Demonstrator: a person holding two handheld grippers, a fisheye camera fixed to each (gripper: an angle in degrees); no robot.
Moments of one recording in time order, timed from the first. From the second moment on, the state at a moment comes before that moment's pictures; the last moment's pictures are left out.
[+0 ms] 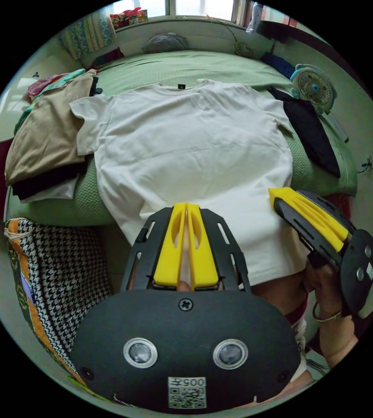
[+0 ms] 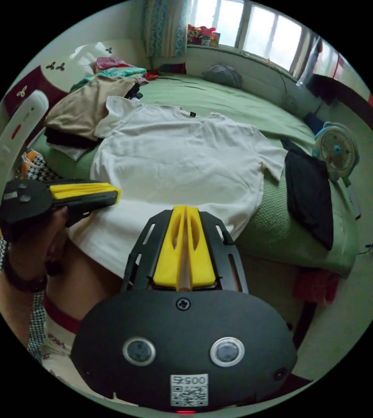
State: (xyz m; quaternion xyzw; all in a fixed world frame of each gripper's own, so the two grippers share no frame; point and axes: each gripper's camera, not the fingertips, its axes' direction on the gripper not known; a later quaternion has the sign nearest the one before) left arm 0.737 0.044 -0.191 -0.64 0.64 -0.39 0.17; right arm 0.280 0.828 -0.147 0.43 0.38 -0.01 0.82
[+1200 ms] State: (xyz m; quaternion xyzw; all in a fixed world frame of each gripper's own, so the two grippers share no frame) left arm 0.746 0.047 -0.207 -0.63 0.65 -0.40 0.15; right arm 0.252 0.826 -0.101 0.42 0.39 -0.01 0.82
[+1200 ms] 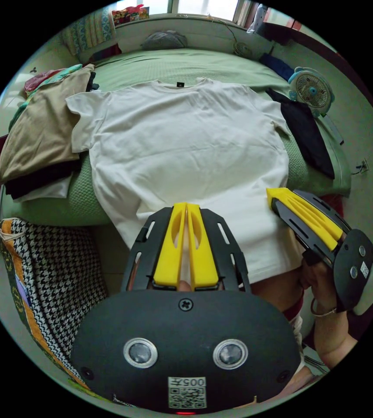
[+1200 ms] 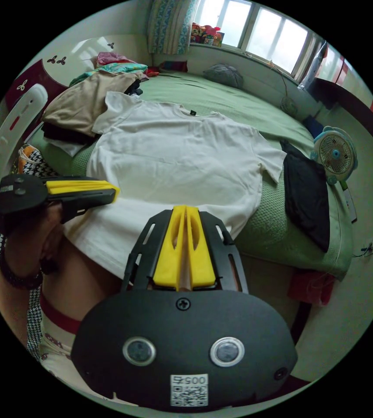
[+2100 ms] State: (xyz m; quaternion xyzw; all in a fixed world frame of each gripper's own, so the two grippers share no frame) left arm 0.757 0.069 -0.214 -0.62 0.65 -0.42 0.13; right arm 0.247 0.824 -0.091 0.42 0.39 -0.01 0.82
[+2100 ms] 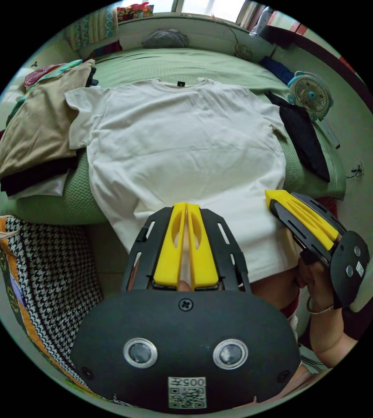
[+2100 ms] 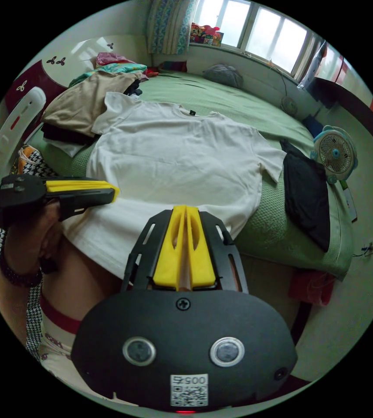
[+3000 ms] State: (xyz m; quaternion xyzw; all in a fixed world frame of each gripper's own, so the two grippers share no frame) left arm 0.771 0.091 -0.216 -0.62 0.65 -0.44 0.11; right arm 0.238 0.822 -0.084 0.41 0.40 -0.01 0.82
